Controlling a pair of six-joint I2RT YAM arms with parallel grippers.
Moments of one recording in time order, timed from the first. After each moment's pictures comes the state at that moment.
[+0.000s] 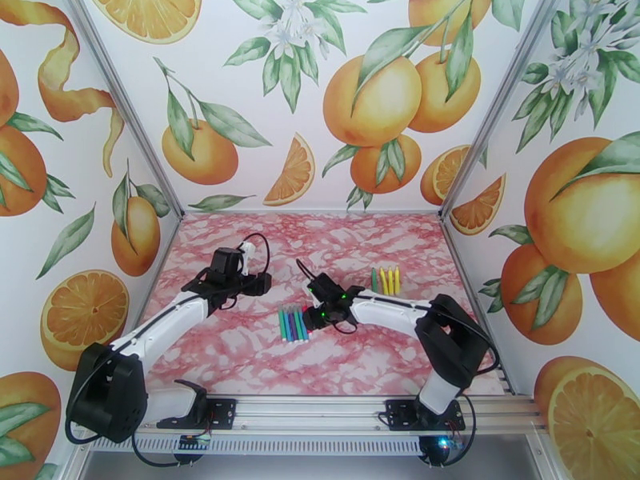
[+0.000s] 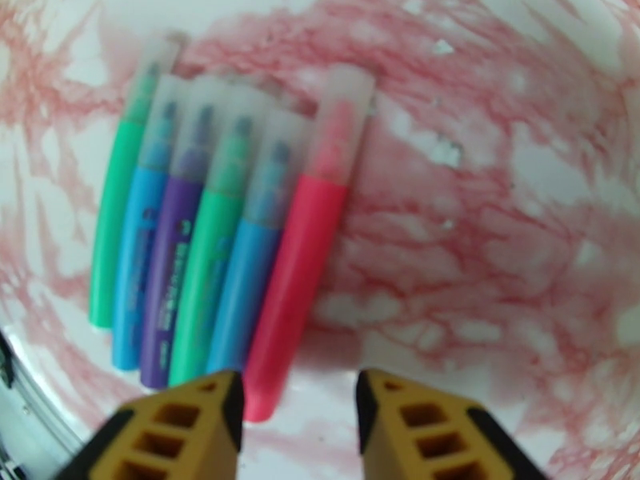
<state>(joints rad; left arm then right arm) -0.32 1.32 0.83 -0.30 0.11 -0.20 0.82 1.75 1.02 -0.41 -0.13 0.37</state>
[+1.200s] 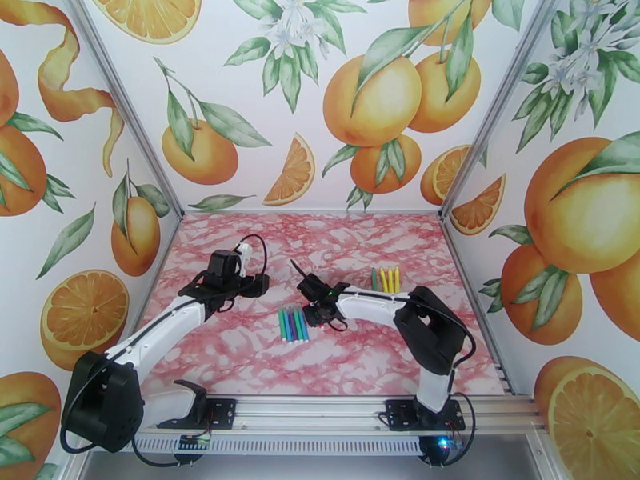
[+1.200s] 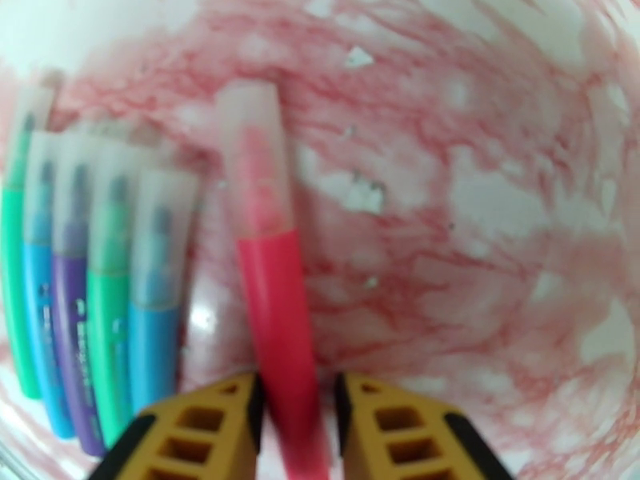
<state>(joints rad) -0.31 1.28 0.80 -0.31 0.07 -0.20 0.84 1.87 1.14 -0.49 0.08 0.40</state>
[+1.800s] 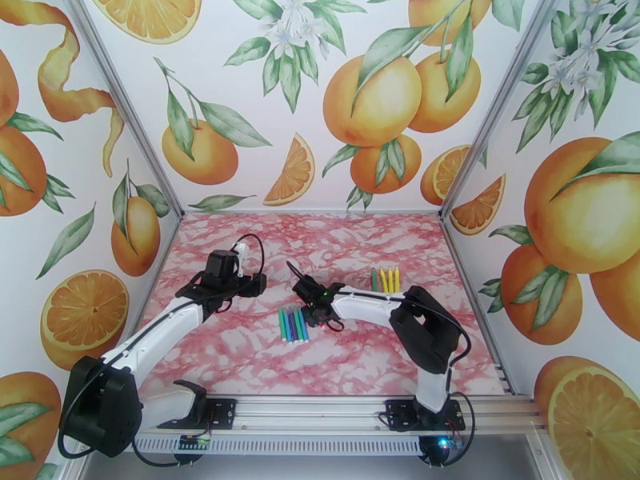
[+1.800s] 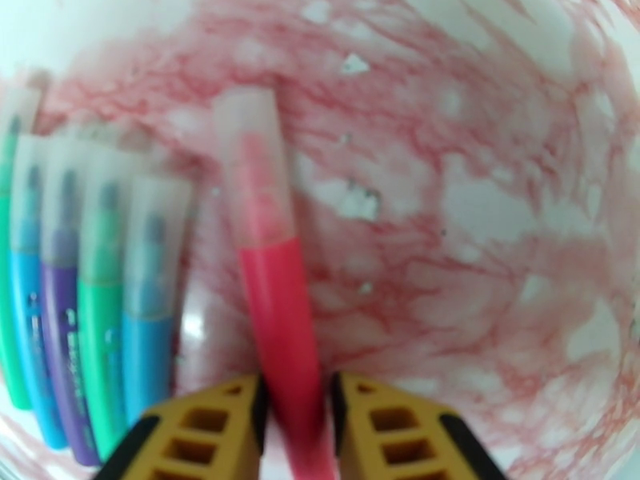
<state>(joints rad) -0.31 1.25 0.80 -0.32 0.03 -0.20 0.86 1.90 1.18 -0.53 0.14 0.40</state>
